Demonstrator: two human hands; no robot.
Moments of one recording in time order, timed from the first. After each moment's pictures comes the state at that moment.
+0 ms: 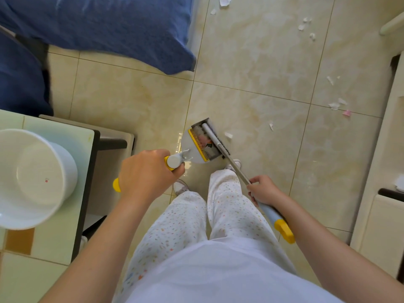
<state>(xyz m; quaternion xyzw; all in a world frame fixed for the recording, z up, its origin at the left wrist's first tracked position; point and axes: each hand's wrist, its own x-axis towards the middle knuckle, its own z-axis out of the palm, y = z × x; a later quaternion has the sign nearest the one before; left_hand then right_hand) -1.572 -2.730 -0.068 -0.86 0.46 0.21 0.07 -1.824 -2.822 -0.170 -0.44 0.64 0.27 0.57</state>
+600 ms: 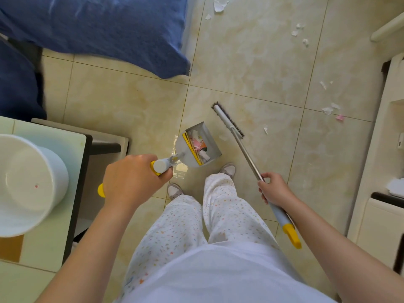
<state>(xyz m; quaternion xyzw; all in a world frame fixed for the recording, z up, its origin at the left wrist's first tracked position) -1.570 -2.737 -0.068 -0.86 0.46 0.20 0.08 -1.864 -2.853 -0.180 -0.46 0.68 0.18 0.53</state>
